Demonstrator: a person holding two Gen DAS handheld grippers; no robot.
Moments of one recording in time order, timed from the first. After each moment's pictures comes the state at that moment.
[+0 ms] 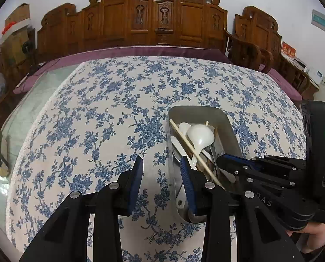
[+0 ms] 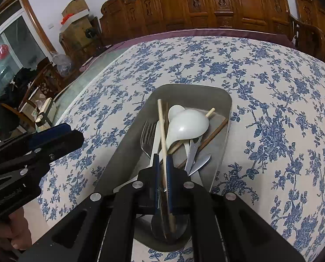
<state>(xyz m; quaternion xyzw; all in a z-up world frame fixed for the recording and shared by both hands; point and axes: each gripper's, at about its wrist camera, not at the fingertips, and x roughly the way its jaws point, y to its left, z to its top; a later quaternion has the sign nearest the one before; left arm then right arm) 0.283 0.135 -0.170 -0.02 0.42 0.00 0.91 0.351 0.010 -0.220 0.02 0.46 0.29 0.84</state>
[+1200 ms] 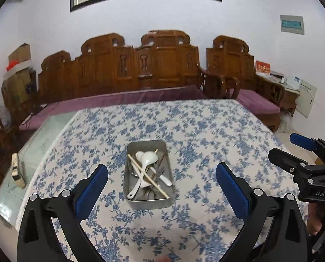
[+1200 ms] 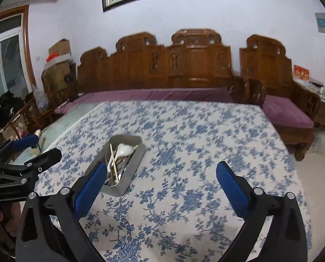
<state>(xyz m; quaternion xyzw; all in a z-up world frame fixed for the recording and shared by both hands) 0.149 0.014 -0.066 0.02 0.28 -0.02 0.96 0.186 -0.176 -0.074 0.01 0.28 0.16 0.95</state>
